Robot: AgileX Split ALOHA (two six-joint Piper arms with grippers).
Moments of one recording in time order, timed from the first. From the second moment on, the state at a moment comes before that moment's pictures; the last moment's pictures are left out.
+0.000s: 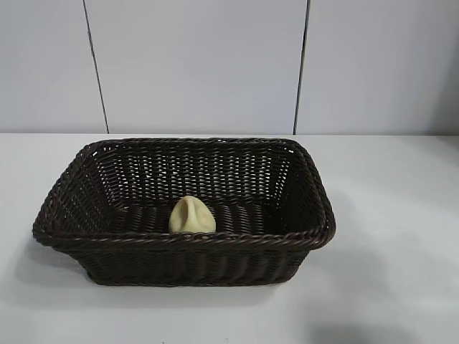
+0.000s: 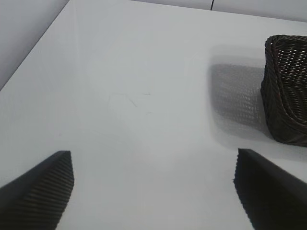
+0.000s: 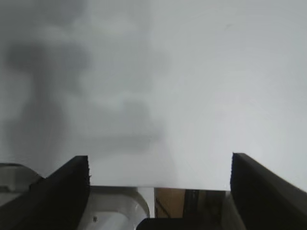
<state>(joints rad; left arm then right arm) 0.02 -0.01 -0.49 0.08 1.13 -0.07 0.00 0.34 -0.47 0.01 1.07 -0.01</state>
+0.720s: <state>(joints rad) 0.02 -0.01 -0.49 0.08 1.13 -0.07 0.00 -0.02 -0.47 0.01 1.08 -0.01</state>
